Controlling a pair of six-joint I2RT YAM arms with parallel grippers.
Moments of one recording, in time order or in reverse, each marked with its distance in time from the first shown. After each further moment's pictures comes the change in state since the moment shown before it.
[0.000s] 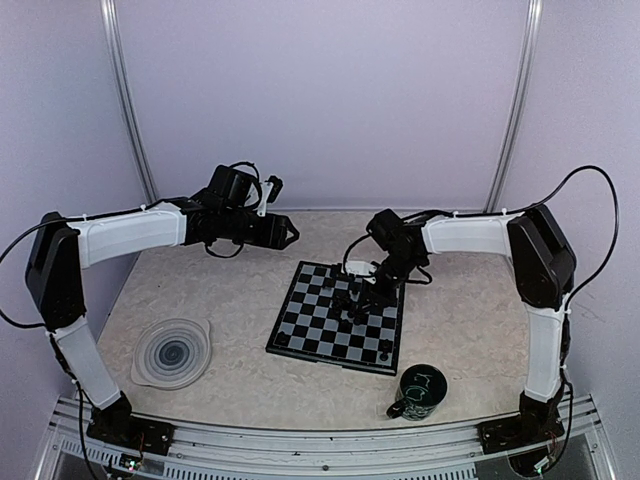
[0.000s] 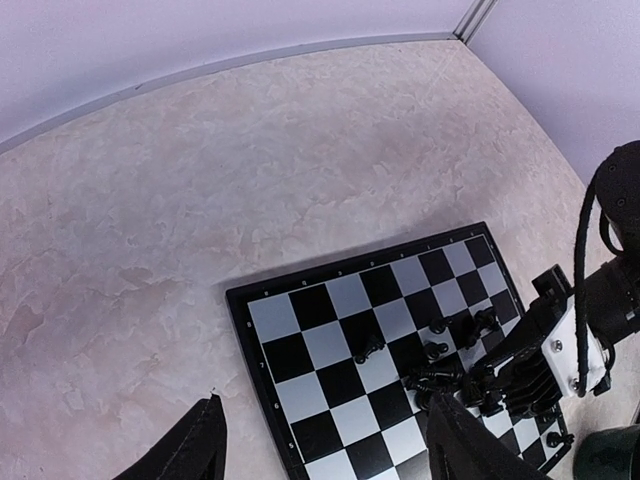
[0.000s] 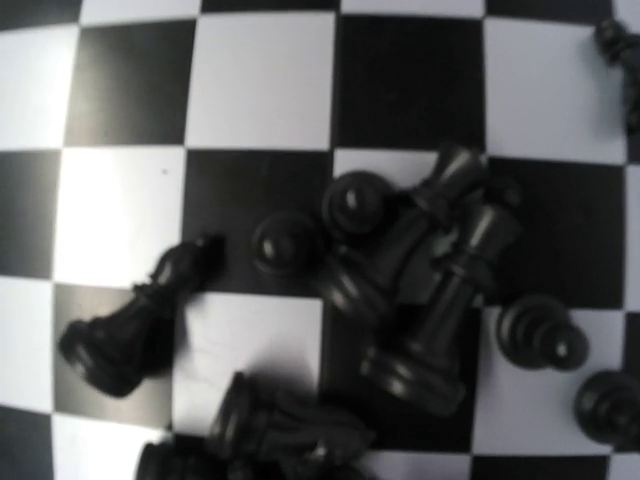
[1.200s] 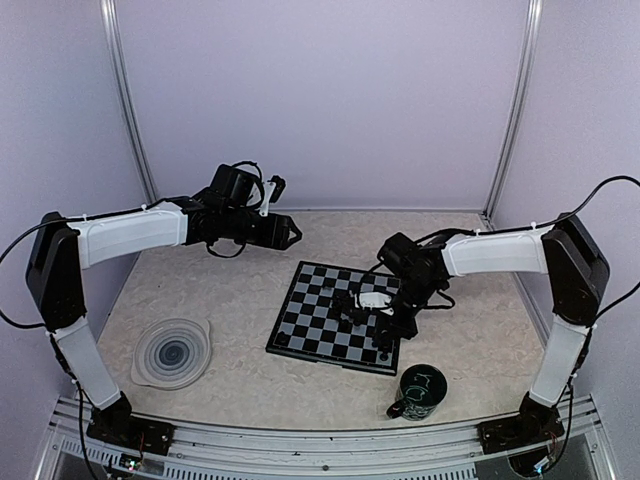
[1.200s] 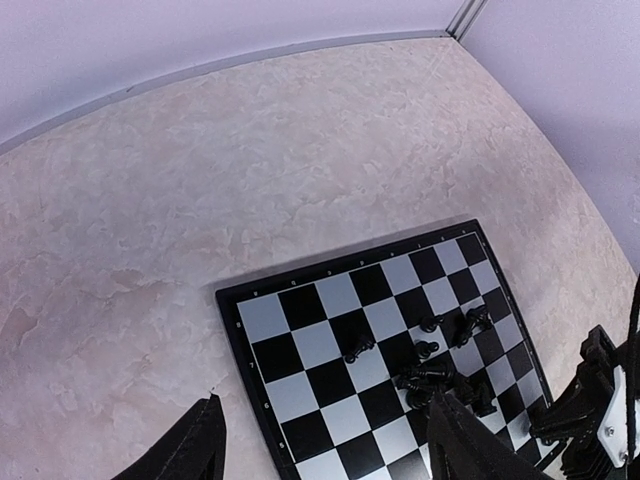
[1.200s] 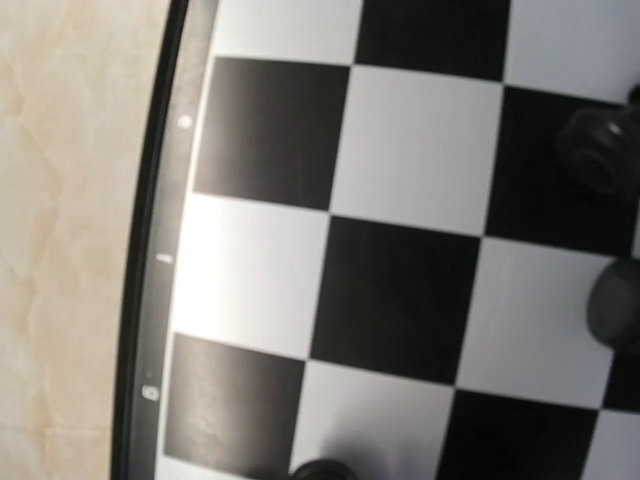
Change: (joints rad) left arm -0.013 0.002 0.011 -0.010 0.000 0.000; right arm 0.080 -0.221 -0.299 -0.037 -0.033 -0.031
